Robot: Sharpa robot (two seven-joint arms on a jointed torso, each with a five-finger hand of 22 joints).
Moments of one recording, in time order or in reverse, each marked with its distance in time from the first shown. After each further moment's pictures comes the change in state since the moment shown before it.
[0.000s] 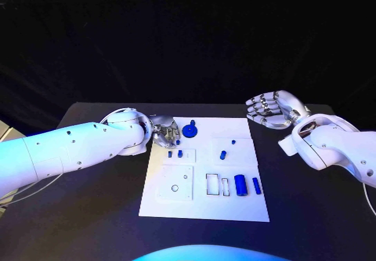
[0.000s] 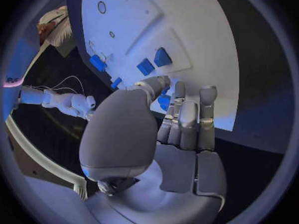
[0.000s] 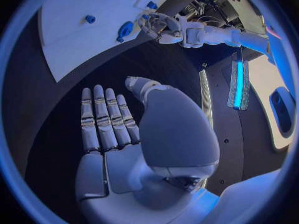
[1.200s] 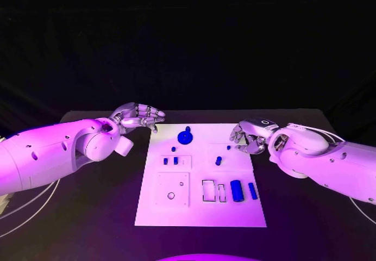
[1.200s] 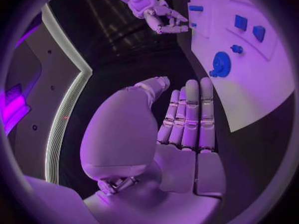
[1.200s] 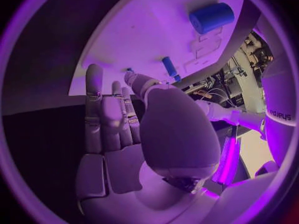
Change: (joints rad) left arm -0.002 -0.151 0.002 -0.020 1.085 -0.071 0.437; left_hand -0.011 0.026 -0.034 0.003 -0.003 0.080 0.060 0.115 -0.020 -0.111 0.071 -0.147 -0.109 -0.308 0.061 -0.392 -0.499 0.000 -0.164 0.050 -0.325 -0.246; right arm -0.046 0.104 0.000 -0.064 -0.768 0.237 -0.235; right_hand 0.003 -0.016 -0.005 -0.061 -0.085 0.219 -0.044 -0.022 0.005 0.278 -0.114 -0.140 0.003 0.510 -0.174 1.062 0.807 0.000 0.437 -0.196 0.639 0.445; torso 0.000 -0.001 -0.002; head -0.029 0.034
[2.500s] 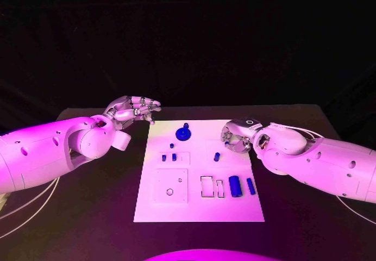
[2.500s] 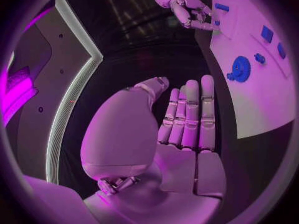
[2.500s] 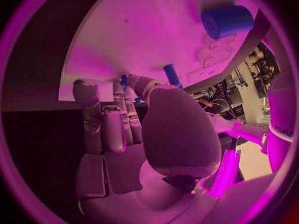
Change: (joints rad) left arm -0.002 -0.019 0.000 0.028 0.148 0.011 0.080; left_hand 0.006 0.006 -0.019 0.016 0.000 0.017 0.002 -0.002 -0.007 0.027 -0.001 -0.023 -0.018 0.004 -0.004 0.000 0.011 0.000 0.076 -0.009 -0.003 -0.012; right arm -0.034 0.090 0.004 -0.056 -0.097 0.019 -0.056; right_hand -0.009 0.031 0.062 0.024 -0.033 0.038 -0.027 0.027 0.050 0.032 -0.023 0.000 0.004 0.000 -0.007 0.234 0.216 -0.016 0.085 -0.004 0.230 0.268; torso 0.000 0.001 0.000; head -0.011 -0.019
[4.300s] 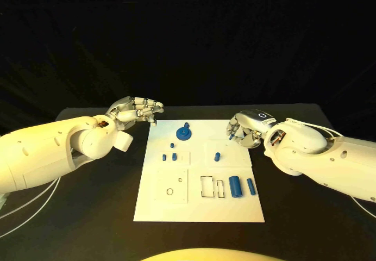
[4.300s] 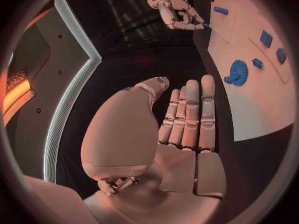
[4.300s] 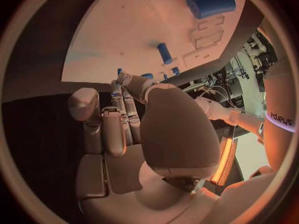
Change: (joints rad) left arm 0.000 0.005 0.000 0.015 -0.013 -0.005 -0.028; left_hand 0.008 0.000 -0.006 0.000 0.000 -0.020 0.012 -0.016 -0.007 -0.009 0.009 -0.017 -0.005 0.003 -0.003 0.000 0.006 0.000 0.007 0.000 0.019 0.011; right arm 0.038 -0.119 0.009 0.156 0.062 -0.090 -0.015; right_hand 0.034 0.026 0.096 -0.136 -0.097 0.046 0.000 0.038 0.045 0.047 0.026 -0.006 -0.003 -0.002 -0.009 0.025 -0.001 -0.023 0.007 -0.014 0.128 0.156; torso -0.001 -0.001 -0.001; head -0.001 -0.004
